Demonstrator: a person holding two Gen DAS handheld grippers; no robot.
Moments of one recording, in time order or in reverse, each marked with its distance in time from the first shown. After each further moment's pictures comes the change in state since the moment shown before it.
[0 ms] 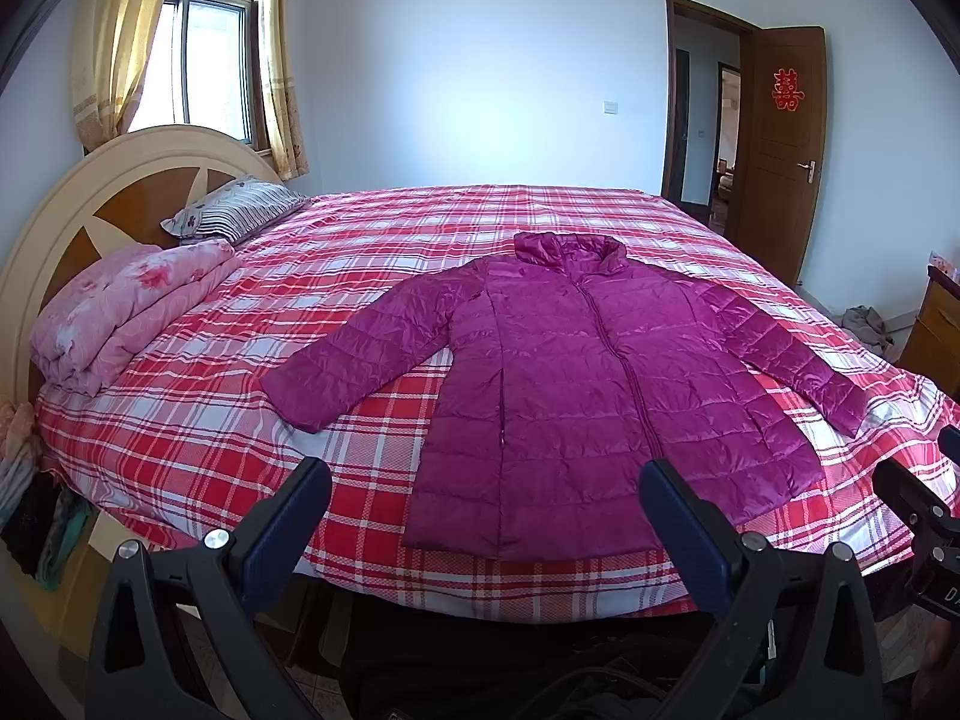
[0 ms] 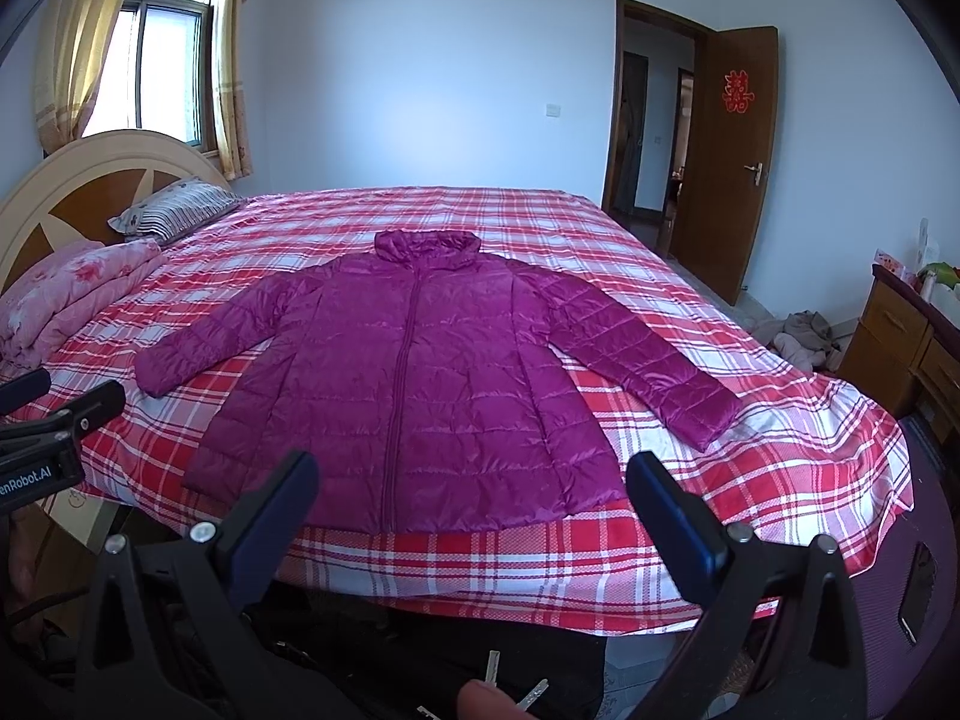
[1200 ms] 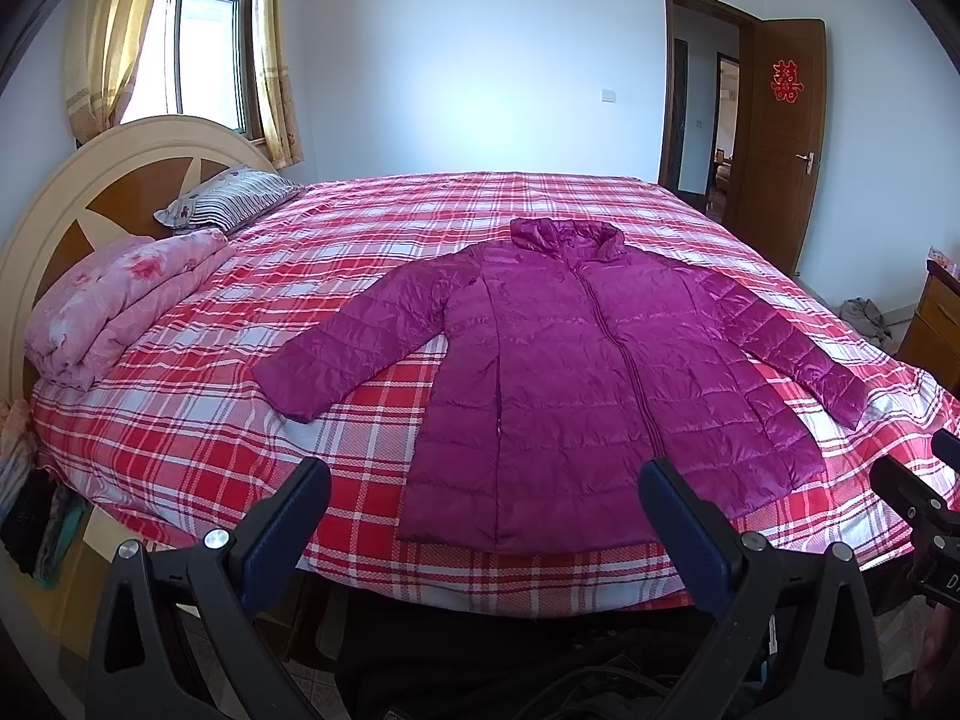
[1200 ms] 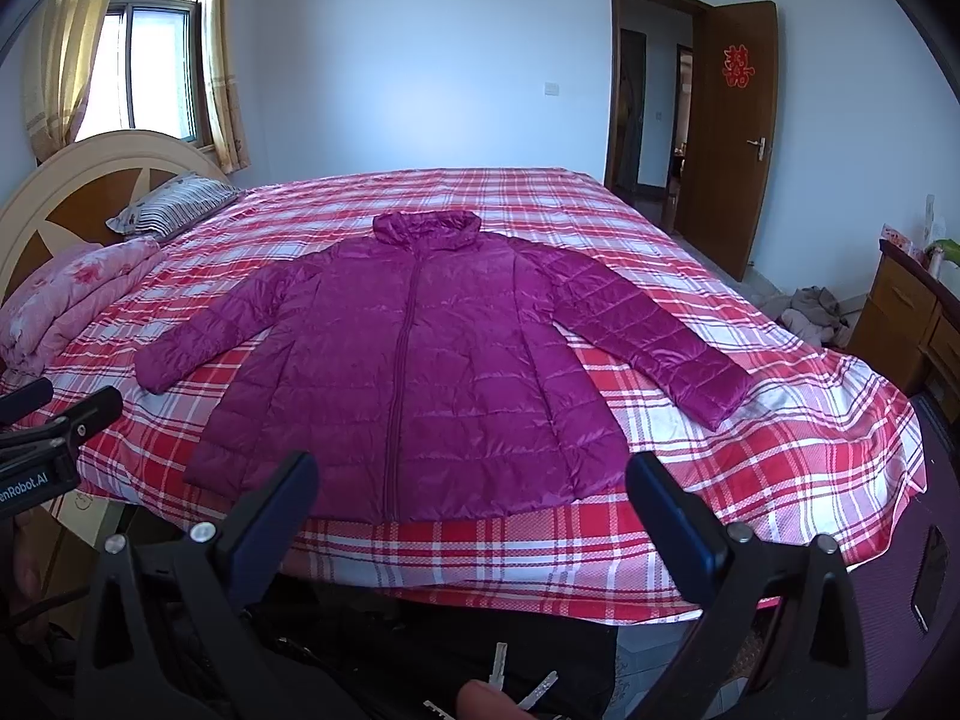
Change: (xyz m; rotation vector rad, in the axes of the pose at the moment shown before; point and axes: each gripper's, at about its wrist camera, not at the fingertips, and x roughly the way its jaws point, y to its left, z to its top) left arm 0.011 0.002 -0.002 0.000 0.033 -0.013; right arm 0.012 -0.006 -0.001 0.036 0.049 0.022
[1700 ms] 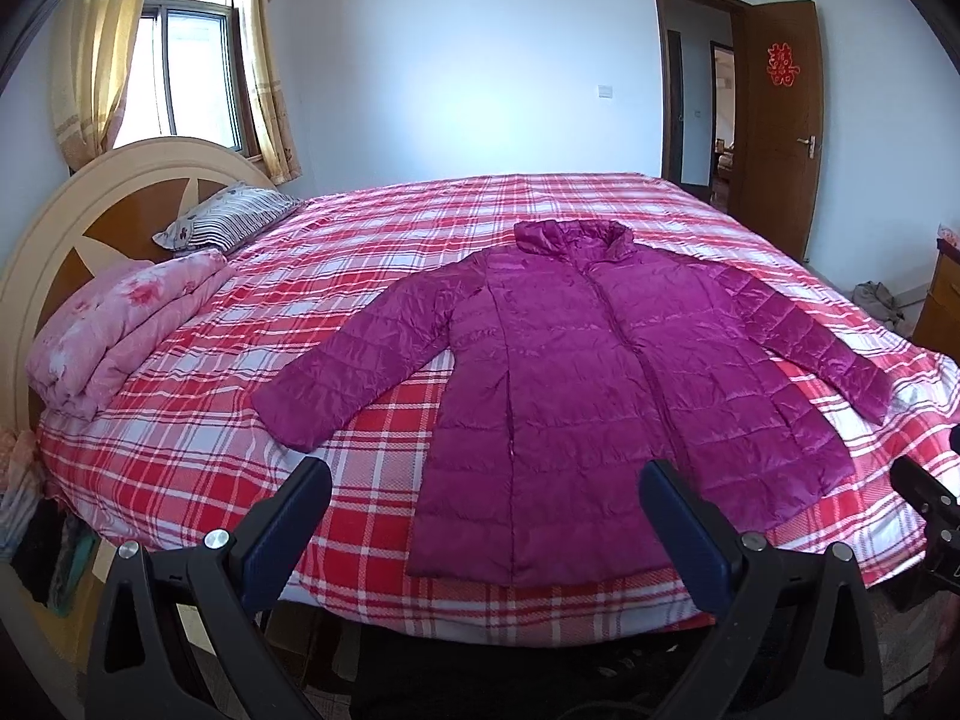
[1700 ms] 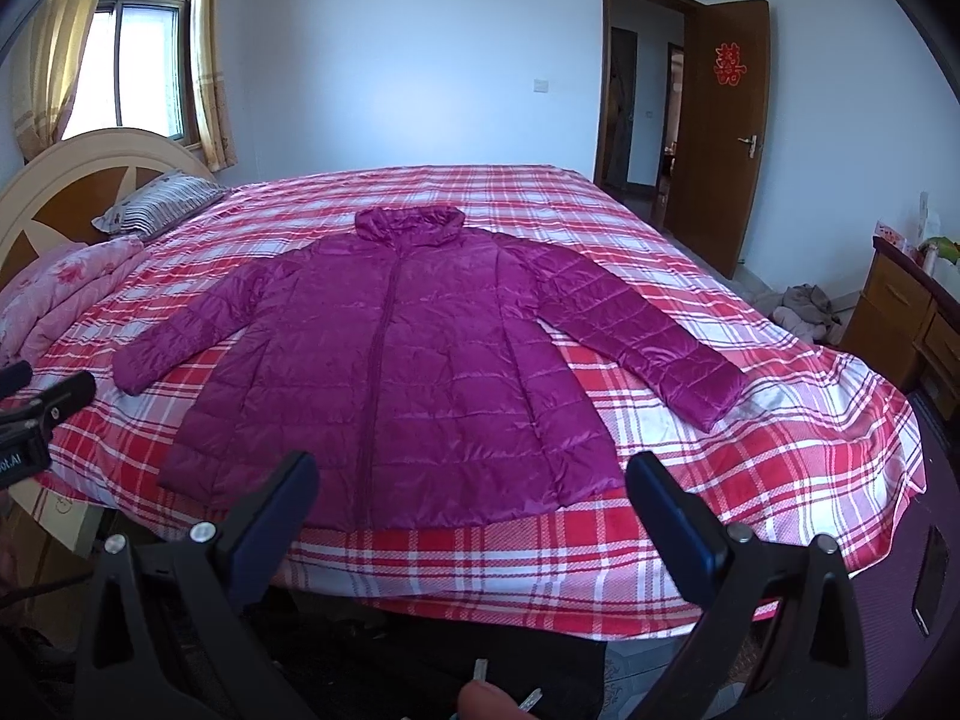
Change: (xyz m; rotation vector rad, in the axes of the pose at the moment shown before) left arm 0.035 -0.004 0.015 0.052 -0.007 0.038; right arm 0.022 -0.015 -0.003 0.007 0.003 -0.032
